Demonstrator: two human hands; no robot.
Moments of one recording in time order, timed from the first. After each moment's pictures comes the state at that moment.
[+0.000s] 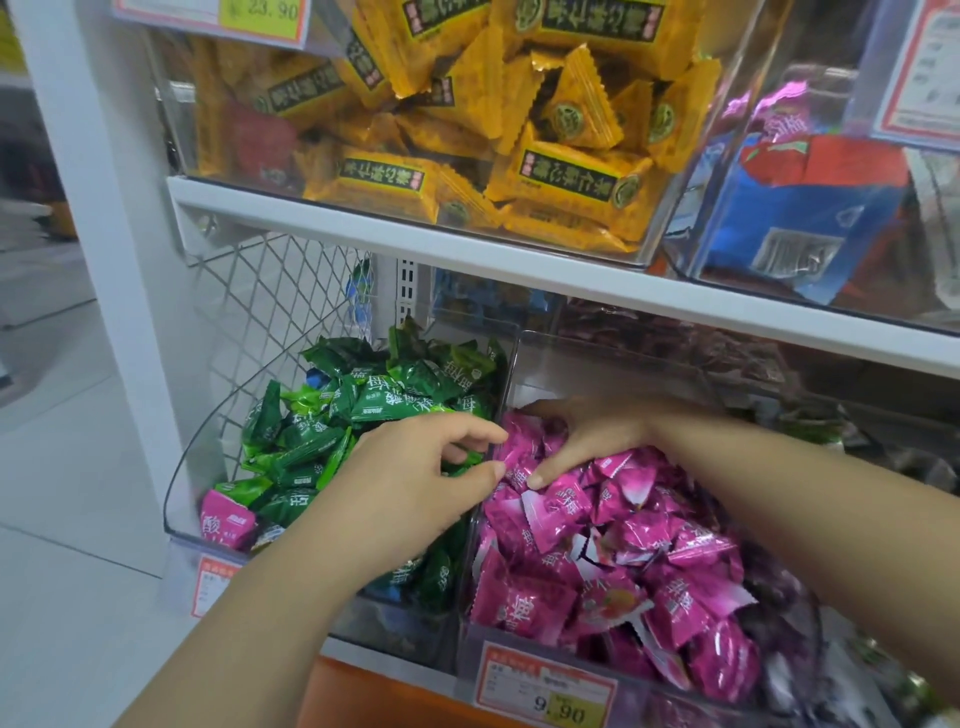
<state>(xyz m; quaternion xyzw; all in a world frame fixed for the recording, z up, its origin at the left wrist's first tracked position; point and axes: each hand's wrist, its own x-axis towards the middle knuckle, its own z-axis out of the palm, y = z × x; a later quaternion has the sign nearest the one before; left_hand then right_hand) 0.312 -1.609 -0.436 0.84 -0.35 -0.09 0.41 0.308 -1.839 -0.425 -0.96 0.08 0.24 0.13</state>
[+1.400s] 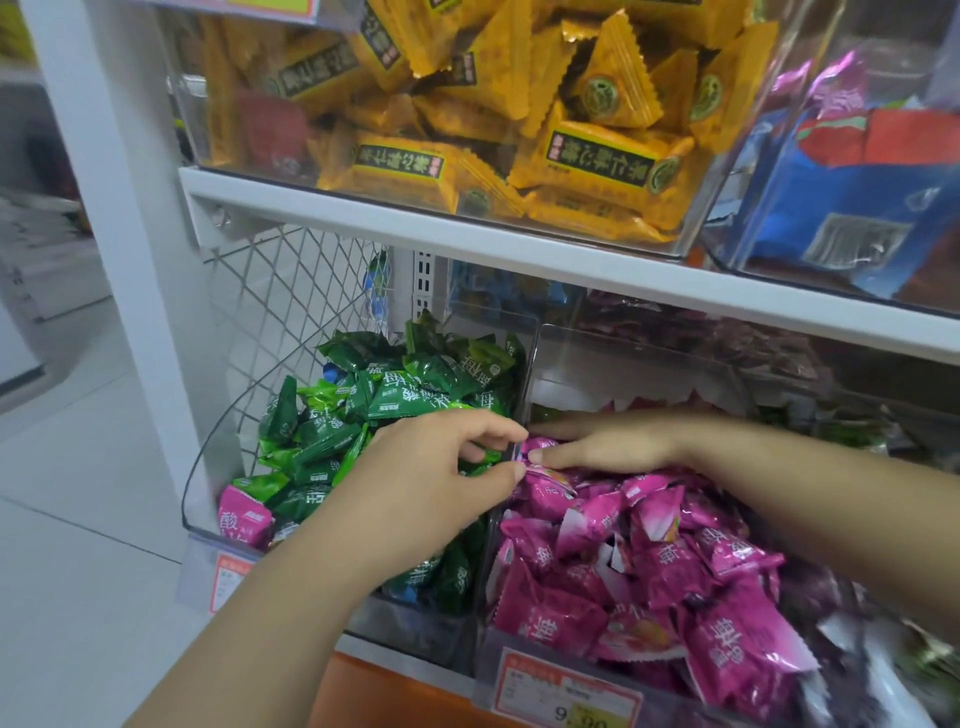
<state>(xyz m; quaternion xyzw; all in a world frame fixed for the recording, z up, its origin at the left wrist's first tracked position) 0.315 -1.609 -0.437 0.83 -0.35 -0.10 0.41 0.307 -1.832 -0.438 -0.95 0.02 0.26 0.19</state>
